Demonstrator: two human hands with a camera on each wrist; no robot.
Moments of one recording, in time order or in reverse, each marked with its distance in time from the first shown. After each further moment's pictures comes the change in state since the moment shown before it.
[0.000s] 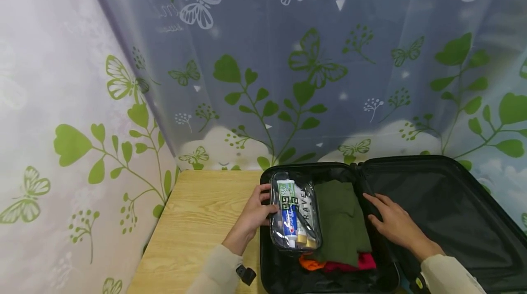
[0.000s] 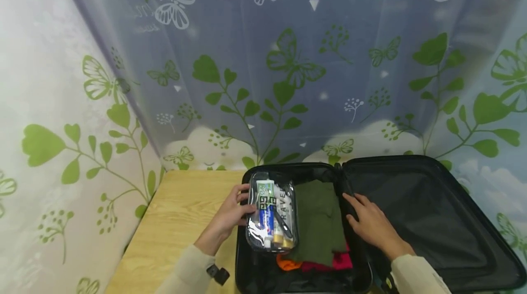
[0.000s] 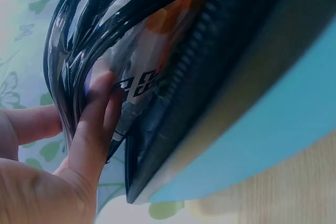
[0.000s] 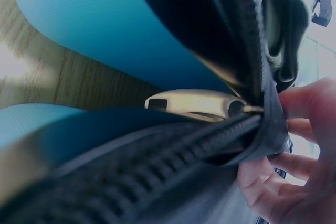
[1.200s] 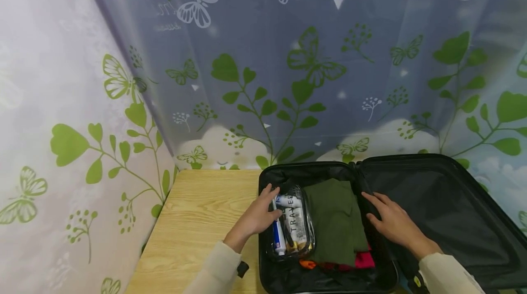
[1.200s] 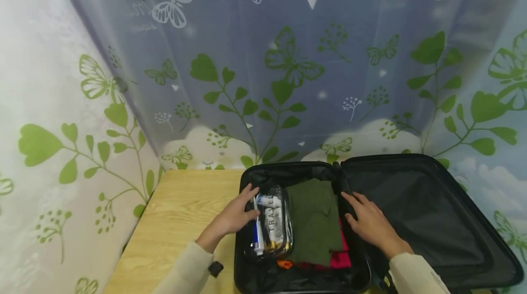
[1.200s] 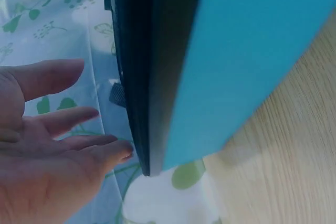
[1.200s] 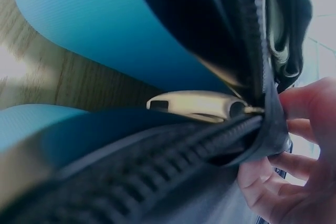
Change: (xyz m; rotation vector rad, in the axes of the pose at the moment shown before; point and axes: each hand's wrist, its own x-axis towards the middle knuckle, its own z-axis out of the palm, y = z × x) left_hand 0.002 0.001 -0.003 0.644 -0.186 0.162; right_hand -0.002 0.000 0.001 0.015 0.012 -0.009
